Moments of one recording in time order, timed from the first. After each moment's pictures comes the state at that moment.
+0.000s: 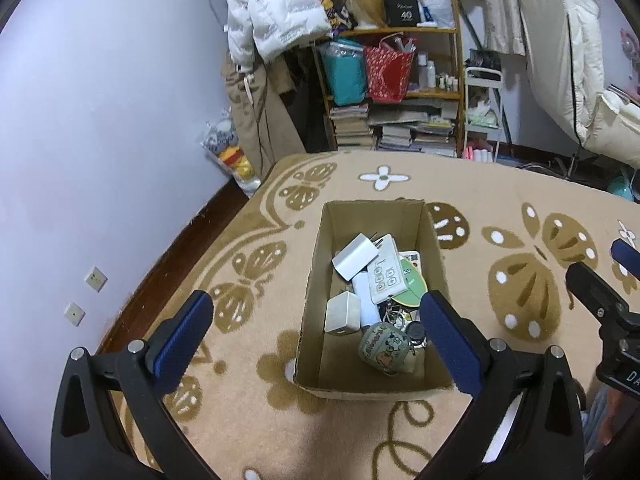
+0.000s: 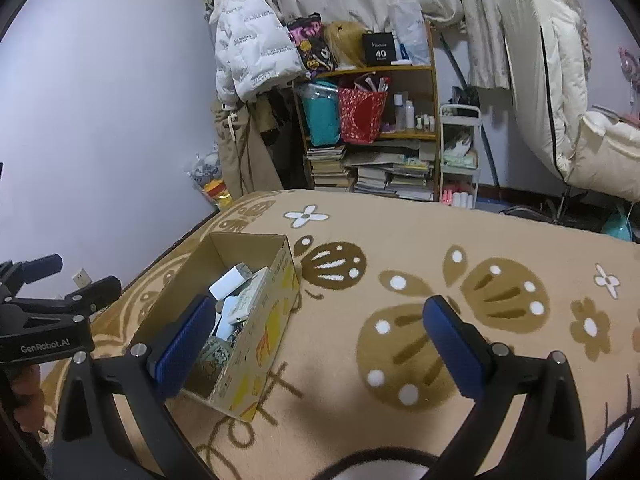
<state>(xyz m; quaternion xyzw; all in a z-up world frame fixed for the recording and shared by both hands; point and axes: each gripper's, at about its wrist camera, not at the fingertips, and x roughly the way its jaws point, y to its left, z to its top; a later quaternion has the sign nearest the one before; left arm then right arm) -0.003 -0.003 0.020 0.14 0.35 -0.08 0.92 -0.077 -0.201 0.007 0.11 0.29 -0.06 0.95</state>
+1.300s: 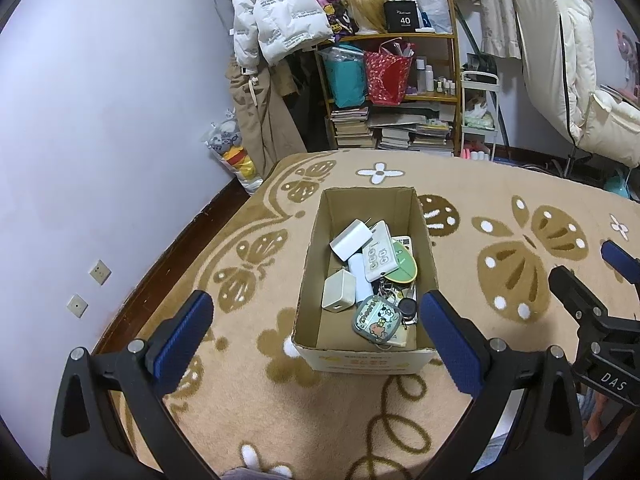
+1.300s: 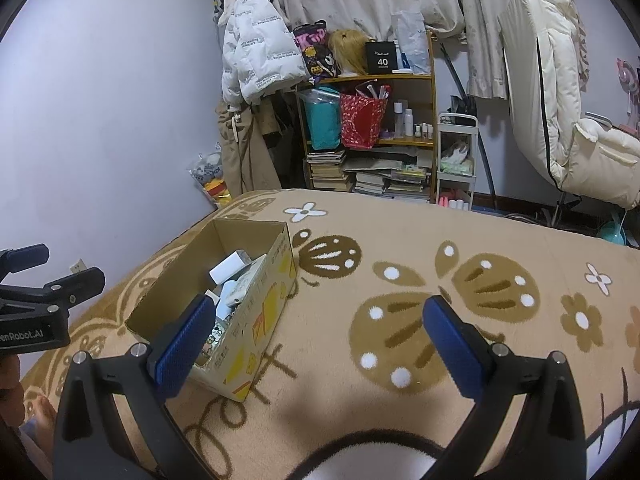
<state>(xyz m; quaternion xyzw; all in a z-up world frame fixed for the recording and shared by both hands) -0.041 0.007 0.018 0.14 0.34 -0.08 0.93 -0.102 -0.194 -0.001 0.09 0.28 -0.06 0.95</state>
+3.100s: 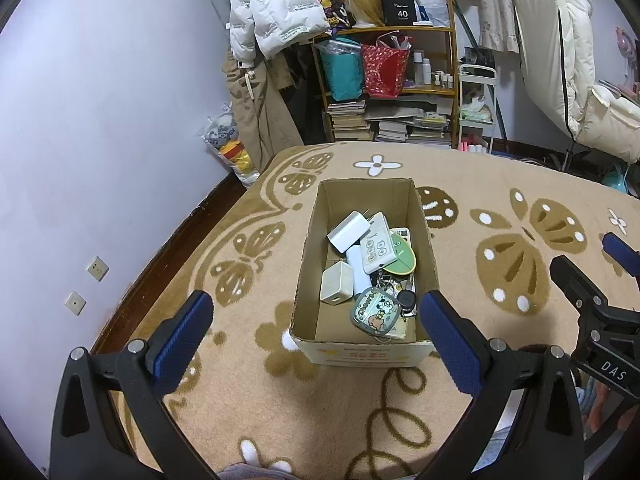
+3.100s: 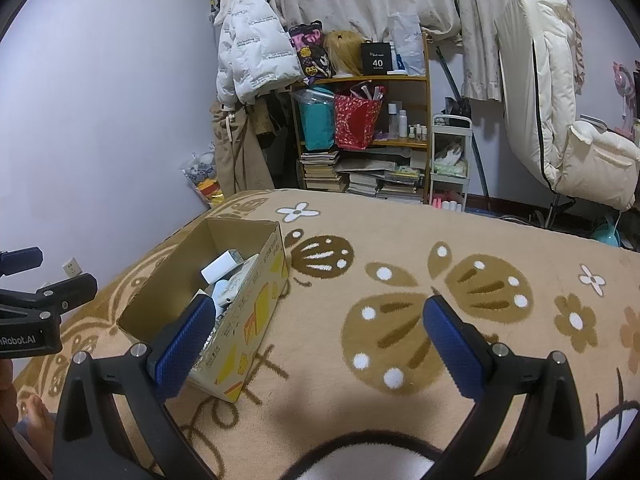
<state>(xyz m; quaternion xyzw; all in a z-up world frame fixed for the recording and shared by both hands) -0.044 0.007 0.013 0.14 0.35 -0.08 0.92 -0.102 -0.200 -0.005 0.09 0.28 -0.07 0.95</state>
